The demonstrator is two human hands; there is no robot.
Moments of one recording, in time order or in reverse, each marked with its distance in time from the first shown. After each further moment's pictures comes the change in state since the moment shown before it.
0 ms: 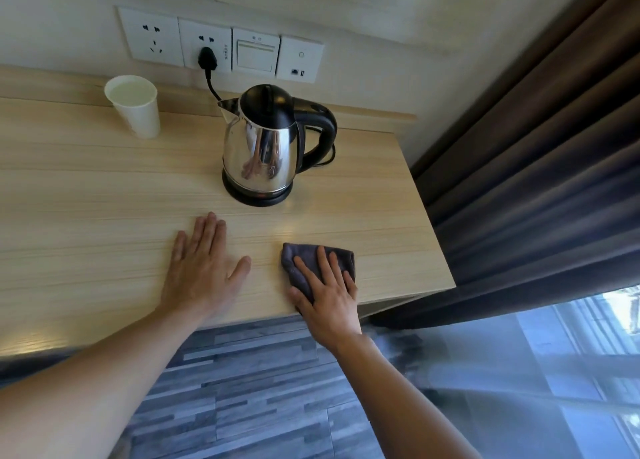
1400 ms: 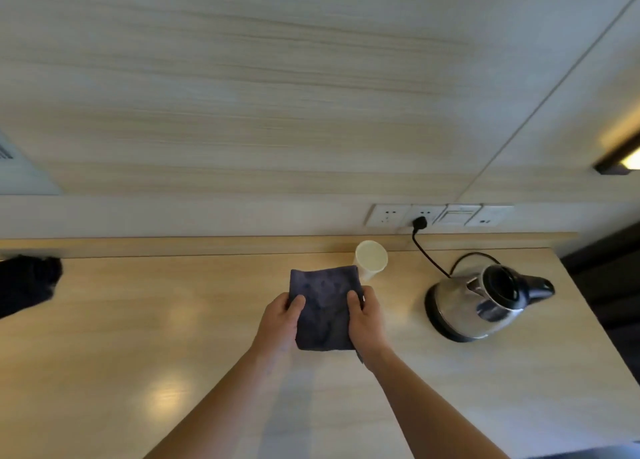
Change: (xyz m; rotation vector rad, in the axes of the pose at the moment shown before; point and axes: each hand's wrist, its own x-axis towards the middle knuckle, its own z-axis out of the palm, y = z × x) left_hand 0.090 -0.276 -0.261 -1.269 -0.149 -0.490; right_hand 0.186 -0.433 -0.032 1.003 0.078 0.344
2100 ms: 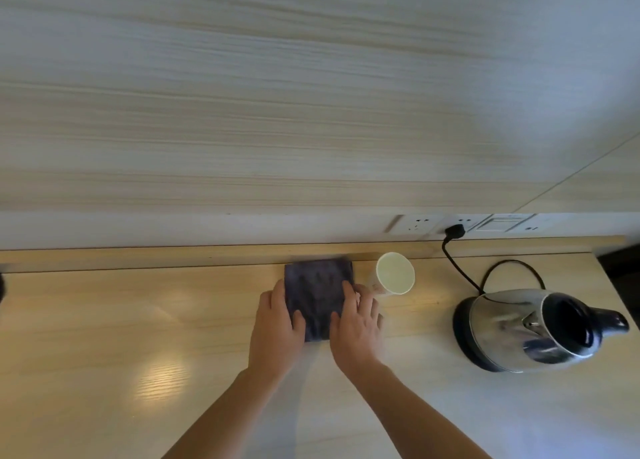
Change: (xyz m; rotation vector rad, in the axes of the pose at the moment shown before) left_hand 0.106 -0.049 -0.013 0.706 0.205 0.345; right_hand 0.080 0.040 0.059 -0.988 0.069 -0.237
